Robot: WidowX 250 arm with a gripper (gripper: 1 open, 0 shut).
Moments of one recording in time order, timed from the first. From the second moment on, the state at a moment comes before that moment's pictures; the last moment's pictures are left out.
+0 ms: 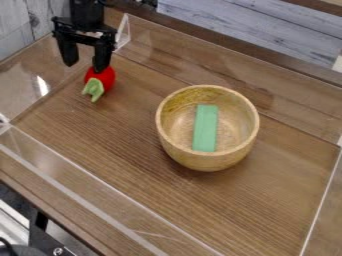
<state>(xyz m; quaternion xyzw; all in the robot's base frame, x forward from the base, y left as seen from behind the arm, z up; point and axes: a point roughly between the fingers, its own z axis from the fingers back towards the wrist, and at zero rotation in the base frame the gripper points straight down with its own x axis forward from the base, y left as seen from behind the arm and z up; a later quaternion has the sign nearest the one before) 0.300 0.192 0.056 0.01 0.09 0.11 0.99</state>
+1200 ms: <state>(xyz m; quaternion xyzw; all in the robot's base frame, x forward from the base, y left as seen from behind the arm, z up) 0.312 0.183 0.035 -0.01 0.11 0.16 0.98</state>
